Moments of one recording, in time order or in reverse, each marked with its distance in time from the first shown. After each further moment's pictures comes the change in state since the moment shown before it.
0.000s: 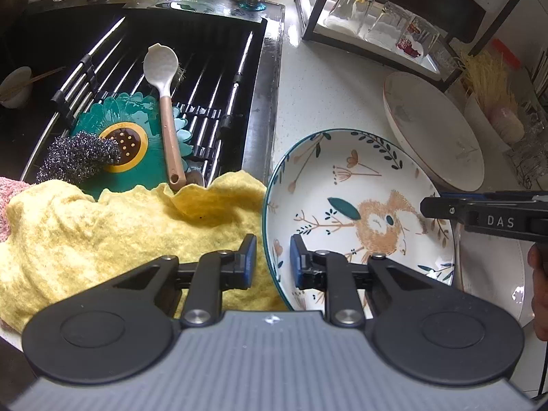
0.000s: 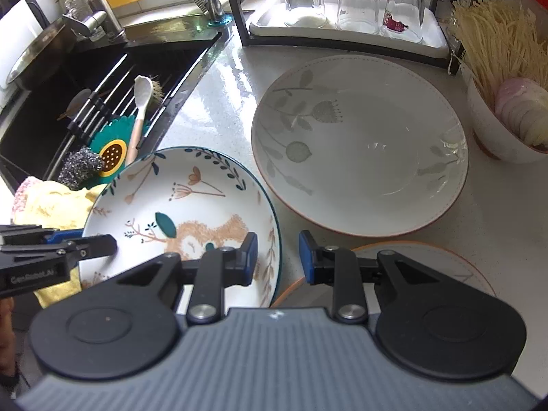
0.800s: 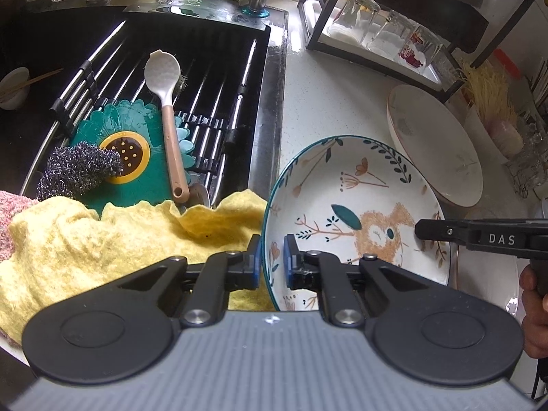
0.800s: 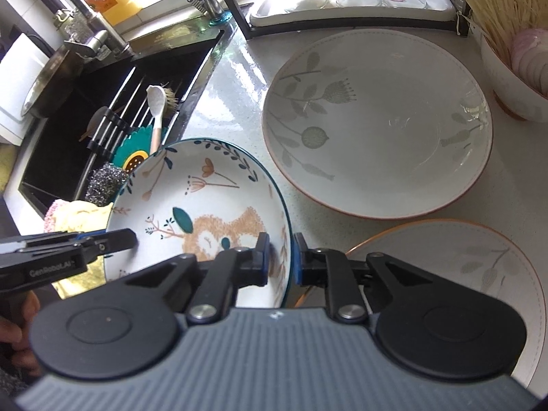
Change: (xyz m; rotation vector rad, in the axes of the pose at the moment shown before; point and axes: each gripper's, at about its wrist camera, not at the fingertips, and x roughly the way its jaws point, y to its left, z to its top) left arm -0.001 0.009 0.014 -0.006 0.003 -0.013; right arm 0.004 -0.010 -0.003 0.125 0.036 0.129
